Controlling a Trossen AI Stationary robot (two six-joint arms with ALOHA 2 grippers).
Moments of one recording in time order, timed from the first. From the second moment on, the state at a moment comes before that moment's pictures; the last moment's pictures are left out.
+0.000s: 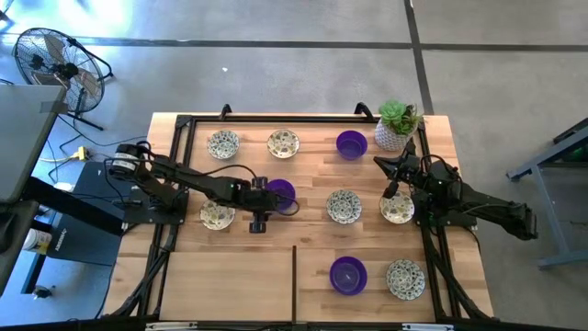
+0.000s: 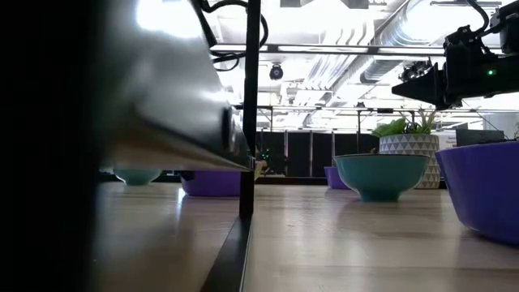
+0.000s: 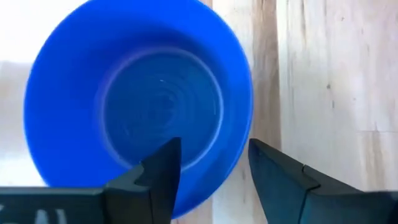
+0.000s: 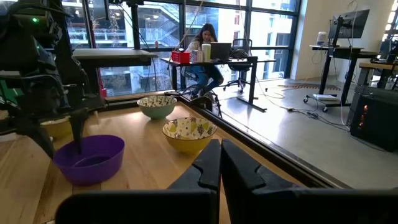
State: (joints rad) left arm -0.10 1.60 0.85 -0.29 -0.19 -0.01; right arm -0.36 0.03 0.01 0.05 0.13 0.00
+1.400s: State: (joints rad) left arm -0.30 1.47 1.28 -1.03 -0.04 -0.51; right arm -0.36 0.03 0.01 0.05 0.13 0.00
